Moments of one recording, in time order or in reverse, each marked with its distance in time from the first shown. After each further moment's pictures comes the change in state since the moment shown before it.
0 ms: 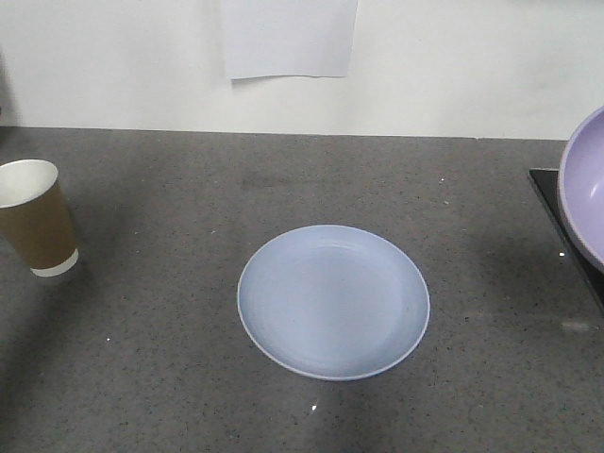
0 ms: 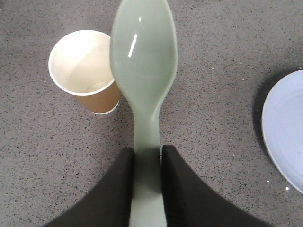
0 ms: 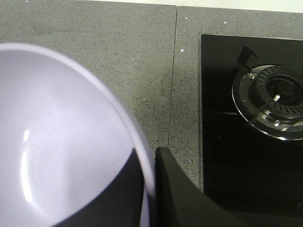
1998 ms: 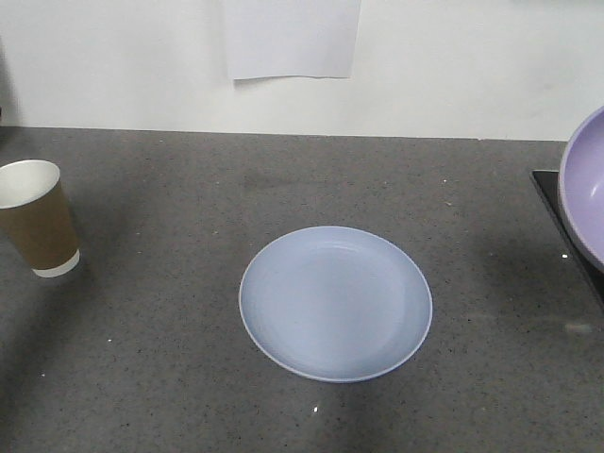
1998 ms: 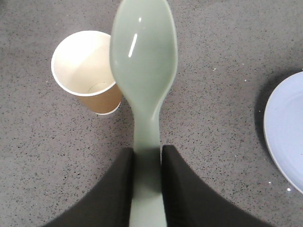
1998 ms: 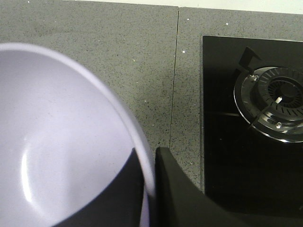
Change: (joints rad) left arm 0.000 0.000 0.000 0.000 0.000 0.000; right arm 0.000 0.000 0.000 0.000 0.000 0.000
